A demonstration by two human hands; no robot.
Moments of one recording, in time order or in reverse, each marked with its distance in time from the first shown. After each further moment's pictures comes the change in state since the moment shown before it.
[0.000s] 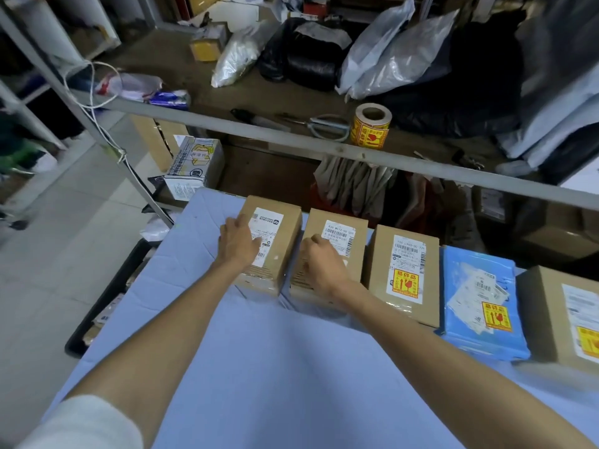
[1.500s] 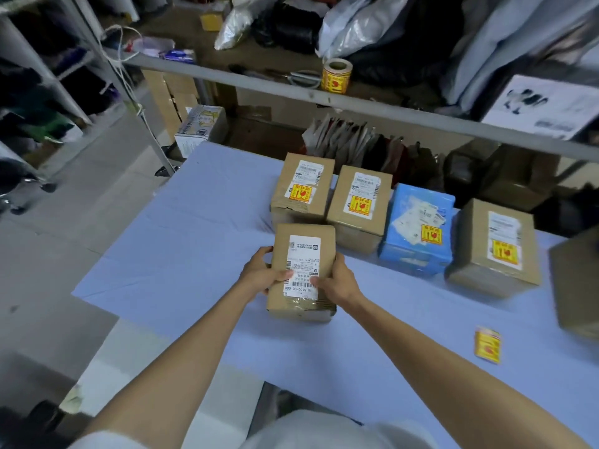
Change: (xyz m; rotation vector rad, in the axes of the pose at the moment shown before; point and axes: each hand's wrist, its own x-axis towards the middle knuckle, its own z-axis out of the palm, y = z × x) left_hand -0.261 0.019 0.086 -0.770 -0.386 -0.275; right_hand -0.227 0.080 0.043 0.655 -0.115 0.384
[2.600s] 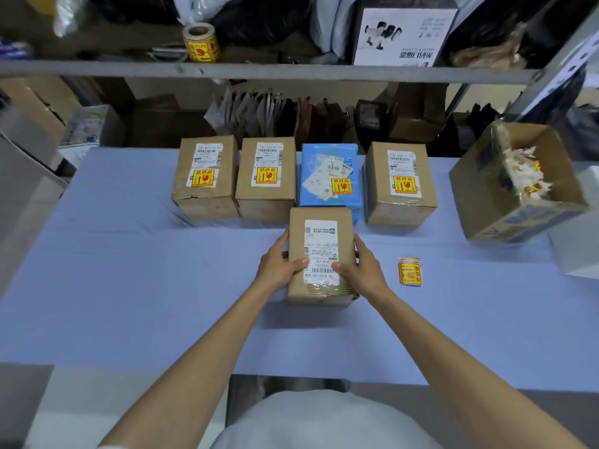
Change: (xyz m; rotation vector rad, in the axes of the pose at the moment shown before) left_hand -0.031 0.026 0.185 0.244 -0.180 0.185; right_hand -0.072 0.129 -0.127 0.216 0.307 0.067
